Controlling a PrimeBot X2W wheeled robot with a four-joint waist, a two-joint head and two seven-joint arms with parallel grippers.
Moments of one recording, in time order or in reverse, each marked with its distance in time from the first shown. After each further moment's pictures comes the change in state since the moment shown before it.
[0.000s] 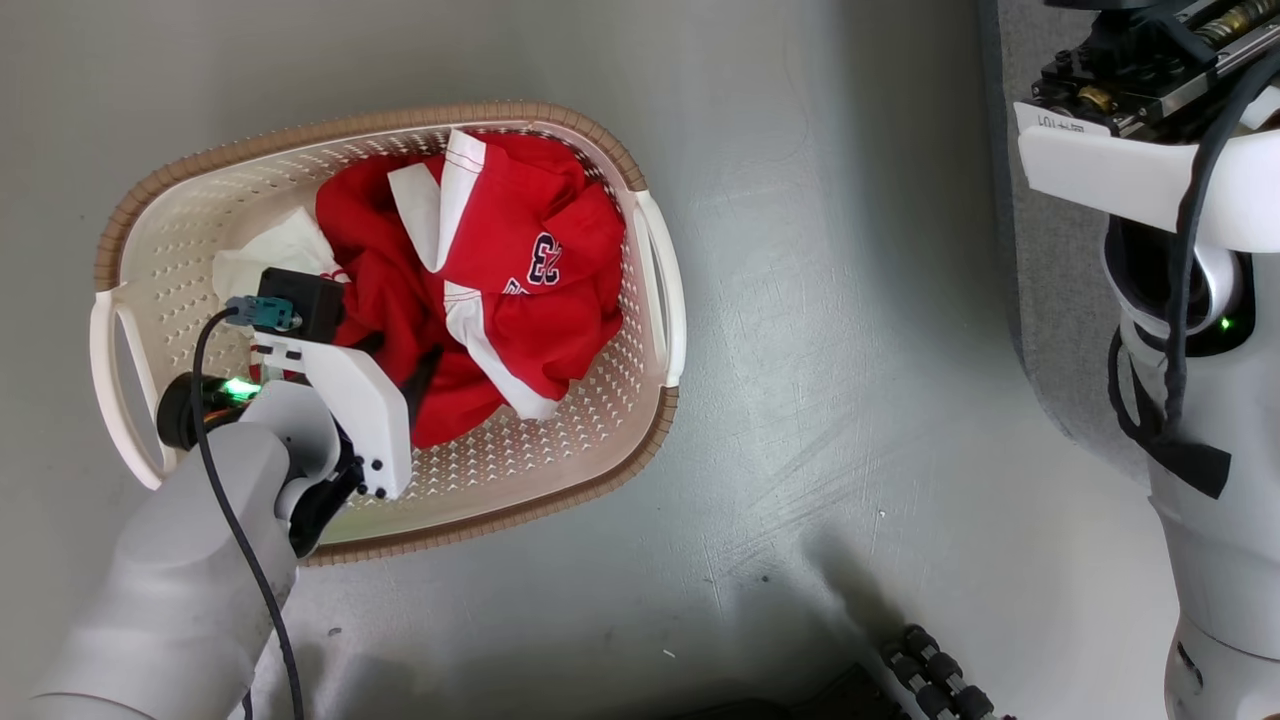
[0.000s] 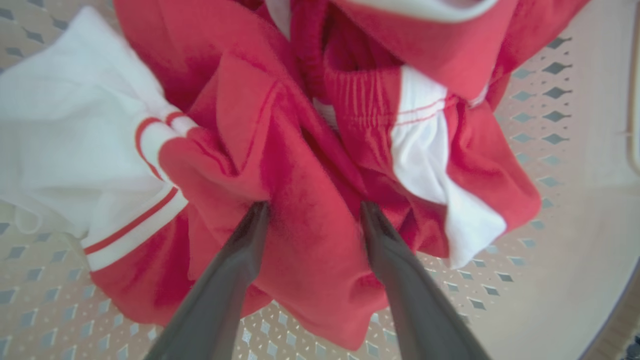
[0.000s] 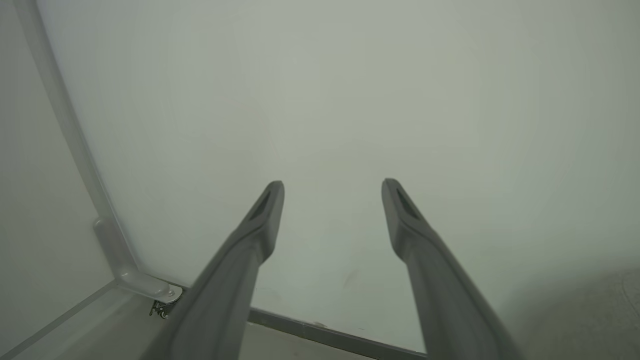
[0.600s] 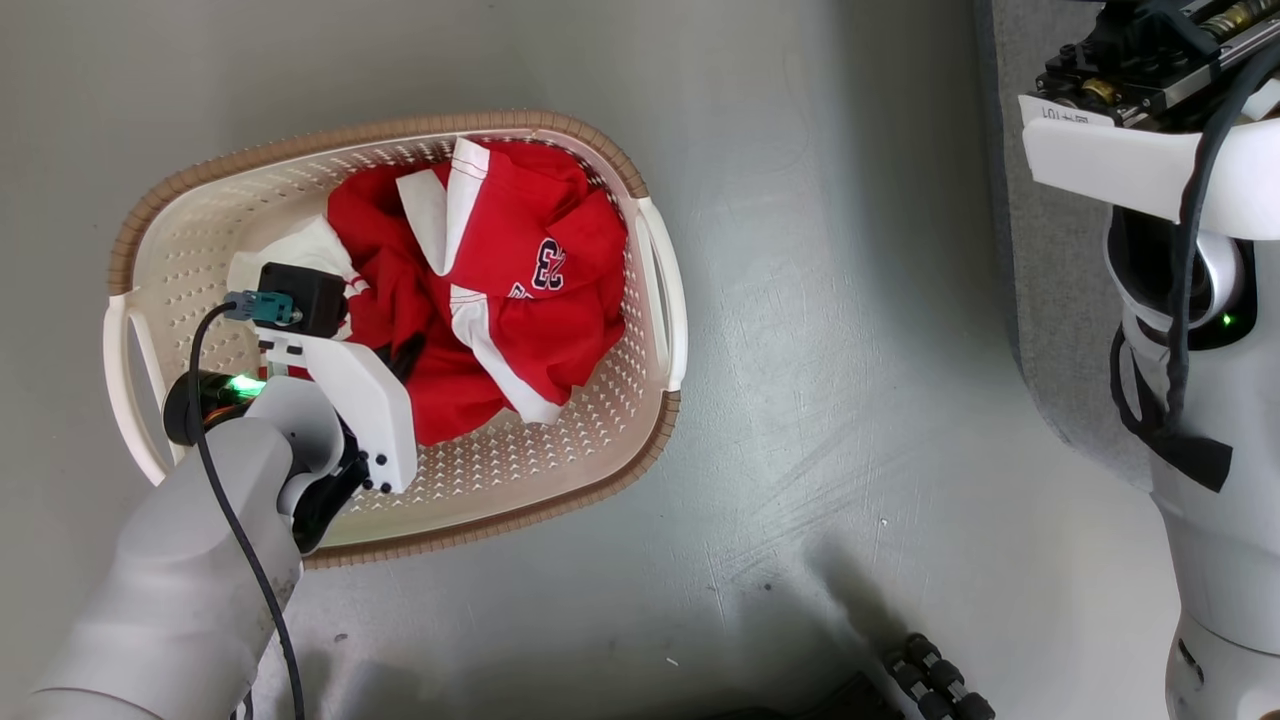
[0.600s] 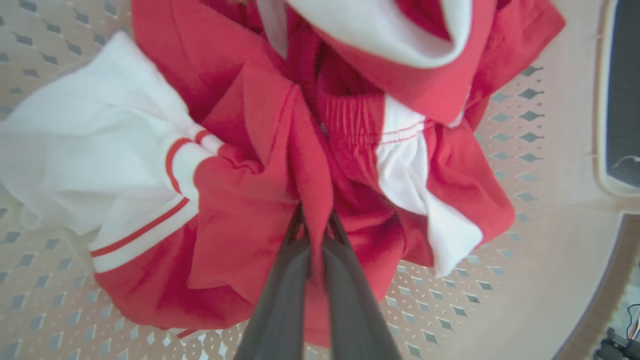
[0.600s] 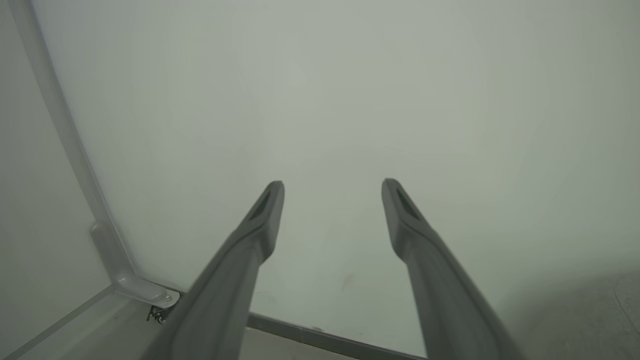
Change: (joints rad) left arm -0.011 0.004 -0.028 -0.006 -0.054 0.000 -0.005; right arm -0.003 0.000 -0.007 0.016 0.003 0.000 0.000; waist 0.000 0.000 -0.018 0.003
